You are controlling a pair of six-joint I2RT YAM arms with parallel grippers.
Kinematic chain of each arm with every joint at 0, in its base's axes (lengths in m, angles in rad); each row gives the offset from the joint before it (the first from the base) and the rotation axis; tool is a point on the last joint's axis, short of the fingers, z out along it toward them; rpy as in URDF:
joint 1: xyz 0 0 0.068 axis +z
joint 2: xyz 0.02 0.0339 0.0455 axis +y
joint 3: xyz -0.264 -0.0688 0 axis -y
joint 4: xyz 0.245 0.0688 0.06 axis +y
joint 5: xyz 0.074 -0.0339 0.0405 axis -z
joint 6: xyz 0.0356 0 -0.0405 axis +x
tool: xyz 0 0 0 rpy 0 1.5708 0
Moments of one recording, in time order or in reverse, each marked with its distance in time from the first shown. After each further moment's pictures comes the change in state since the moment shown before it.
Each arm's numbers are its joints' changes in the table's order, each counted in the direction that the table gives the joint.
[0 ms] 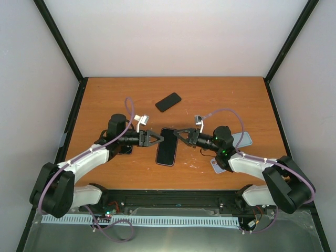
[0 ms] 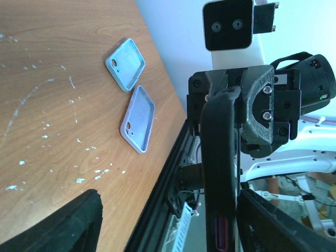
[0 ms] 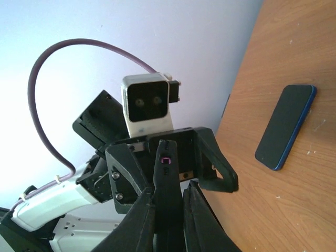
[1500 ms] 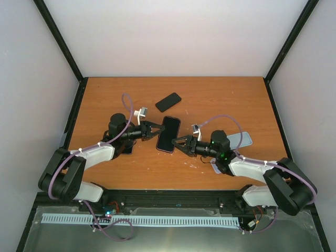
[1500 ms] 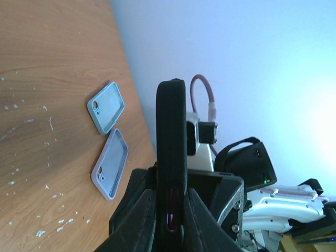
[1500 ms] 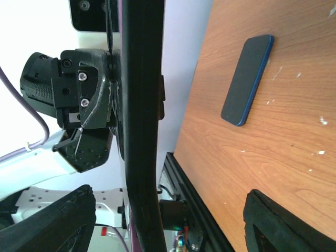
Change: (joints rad) left arm 0.000 0.165 -0.038 -0.510 -0.049 -0.441; right arm 0.039 -0.037 -0.058 0.171 0.002 -0.078
